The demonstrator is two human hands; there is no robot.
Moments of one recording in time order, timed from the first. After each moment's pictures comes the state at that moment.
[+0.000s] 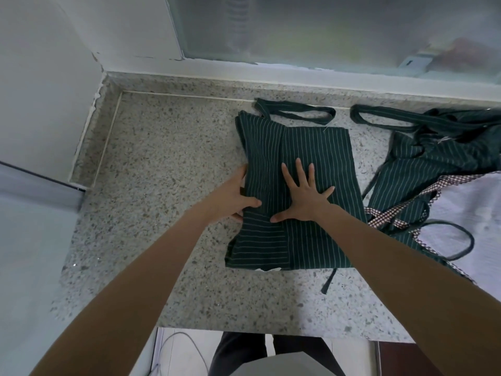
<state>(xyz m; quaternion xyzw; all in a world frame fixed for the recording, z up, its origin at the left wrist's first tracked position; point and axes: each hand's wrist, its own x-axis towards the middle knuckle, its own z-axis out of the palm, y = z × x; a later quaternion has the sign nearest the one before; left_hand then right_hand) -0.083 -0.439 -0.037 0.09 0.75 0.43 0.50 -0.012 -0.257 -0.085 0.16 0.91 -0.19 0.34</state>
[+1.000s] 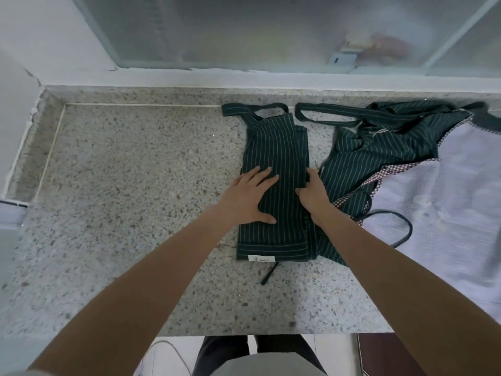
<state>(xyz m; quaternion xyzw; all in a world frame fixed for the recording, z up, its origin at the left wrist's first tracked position) -0.032 -0.305 -0.071 0.47 0.84 0.06 0.27 0.048 -0.150 -0.073 0.44 0.70 -0.56 0.06</state>
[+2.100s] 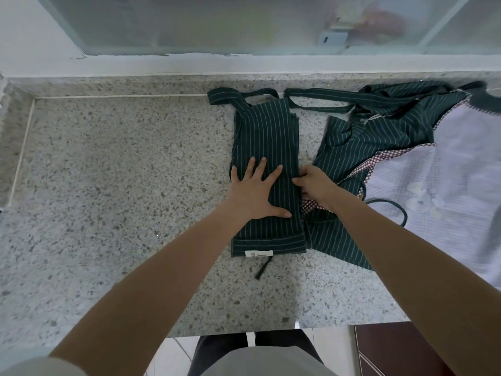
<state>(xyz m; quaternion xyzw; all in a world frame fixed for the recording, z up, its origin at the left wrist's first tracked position) -0.014 -0.260 -0.080 0.42 0.86 -0.02 0.30 0.050 -0.117 -0.067 0.41 0.67 -0.60 0.18</state>
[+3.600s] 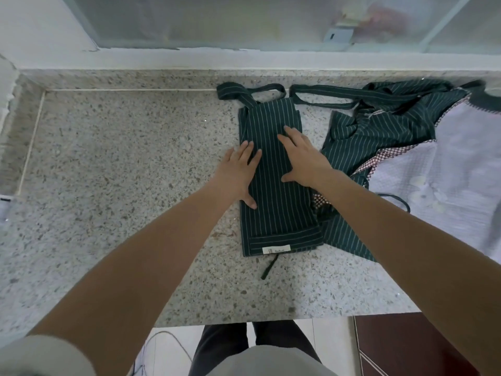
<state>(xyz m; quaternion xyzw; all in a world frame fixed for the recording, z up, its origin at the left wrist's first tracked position) -0.050 -0.290 -0.074 0.45 0.85 -0.14 0.25 0.022 -0.132 -0.055 0.12 0.97 -0.11 0.20</state>
